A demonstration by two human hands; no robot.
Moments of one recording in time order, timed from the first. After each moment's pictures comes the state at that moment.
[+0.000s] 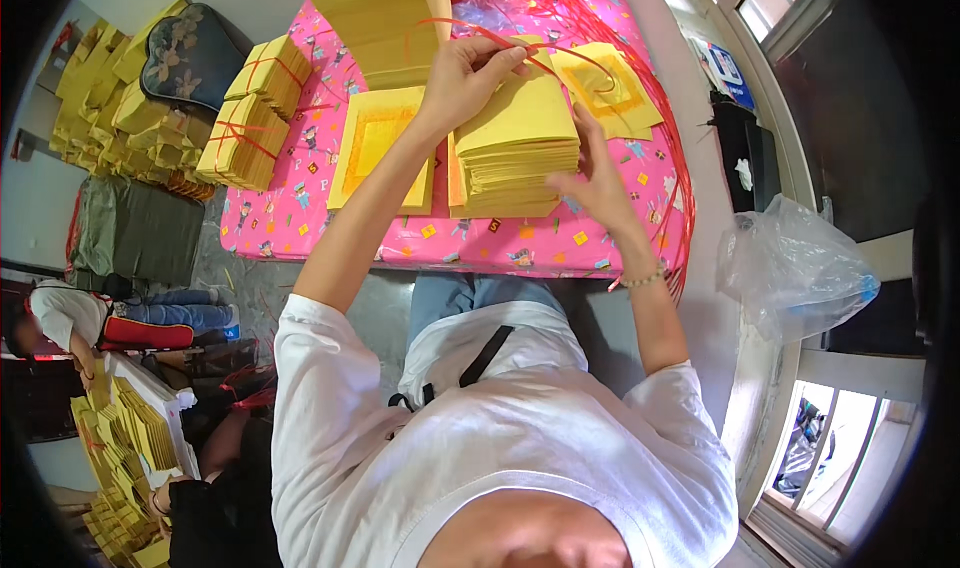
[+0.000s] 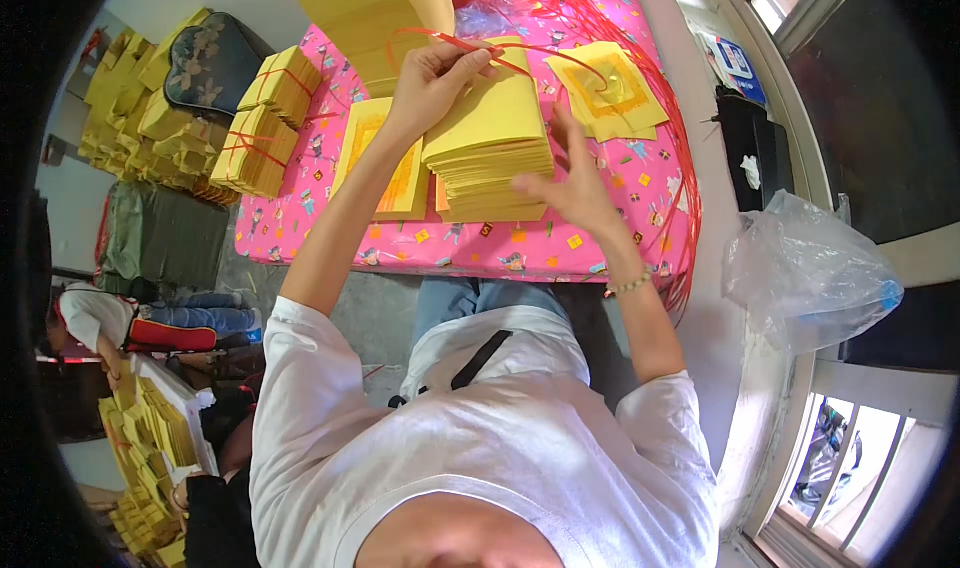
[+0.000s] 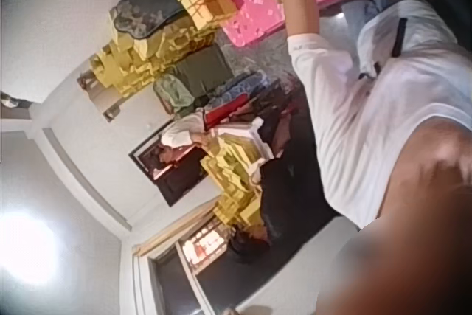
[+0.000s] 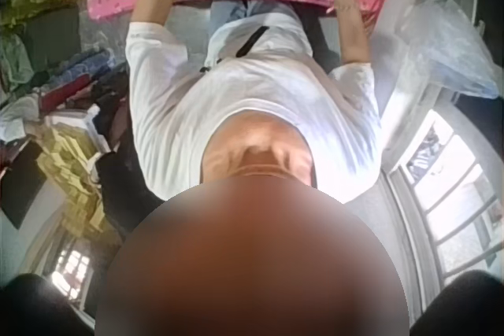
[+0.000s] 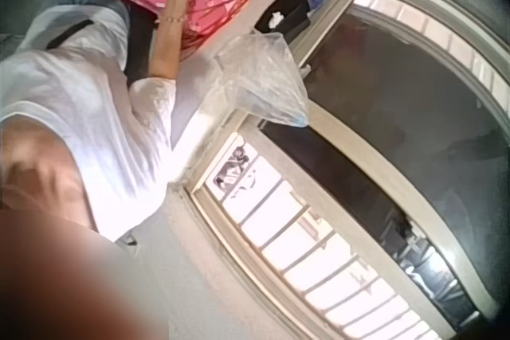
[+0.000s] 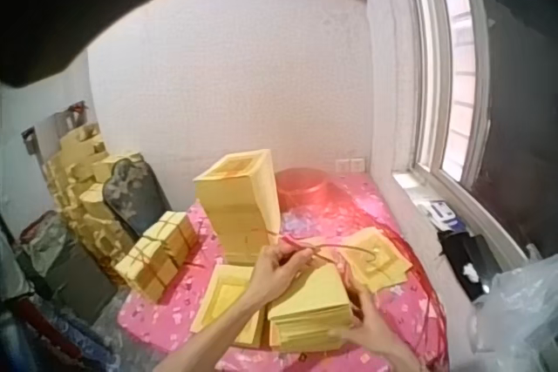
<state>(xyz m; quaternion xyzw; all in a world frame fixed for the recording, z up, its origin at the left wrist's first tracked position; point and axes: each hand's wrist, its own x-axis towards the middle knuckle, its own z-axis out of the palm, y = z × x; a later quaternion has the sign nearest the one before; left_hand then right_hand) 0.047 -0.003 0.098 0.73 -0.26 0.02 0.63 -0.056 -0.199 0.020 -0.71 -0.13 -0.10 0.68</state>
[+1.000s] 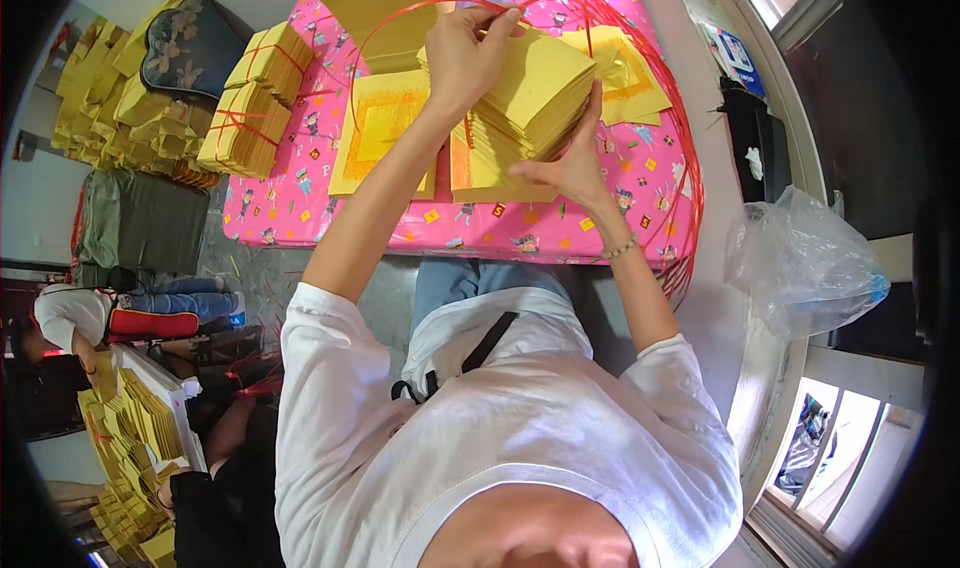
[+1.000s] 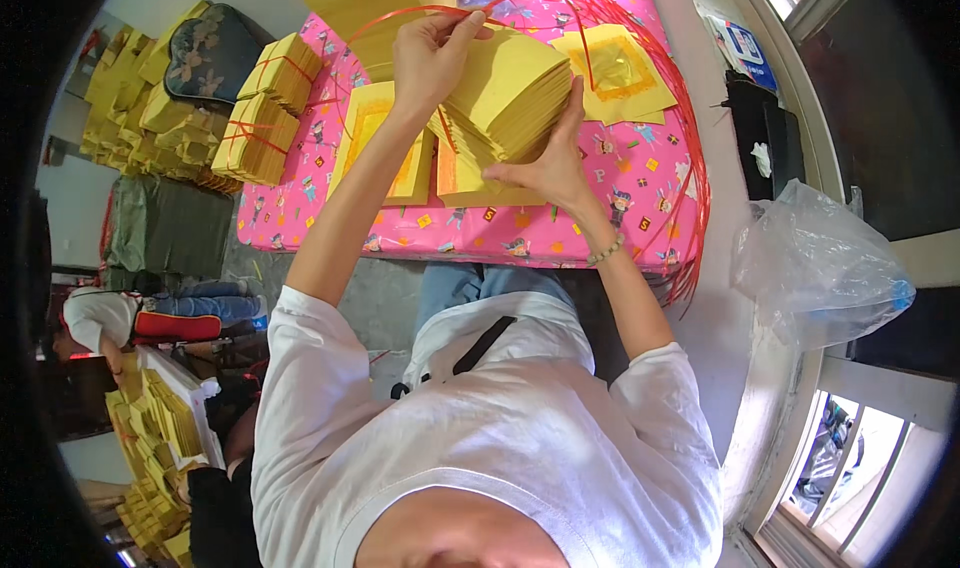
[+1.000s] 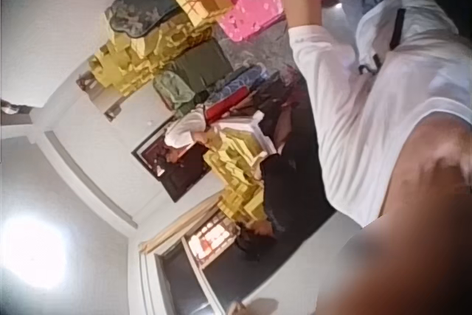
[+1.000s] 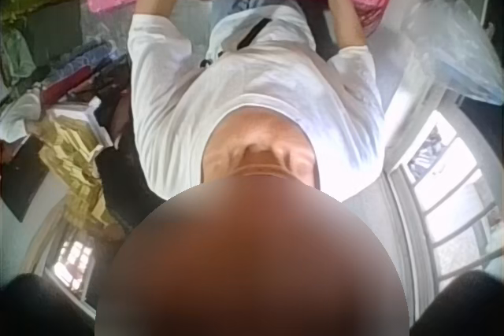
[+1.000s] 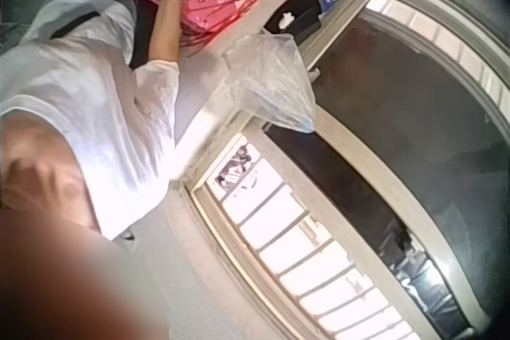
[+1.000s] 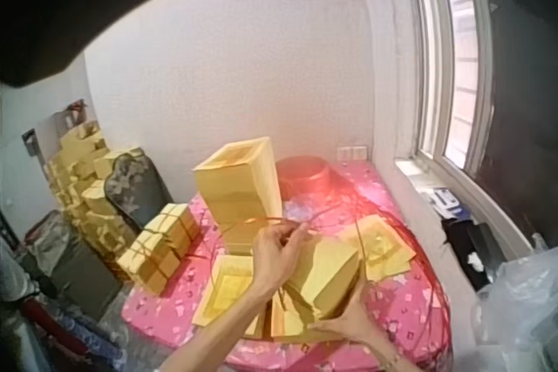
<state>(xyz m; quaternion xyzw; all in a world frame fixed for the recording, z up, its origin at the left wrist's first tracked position) 0.050 -0.019 0.100 0.80 -0.15 0.21 0.55 -0.038 -0.166 -0.003 -0.77 -0.15 -0.19 0.59</state>
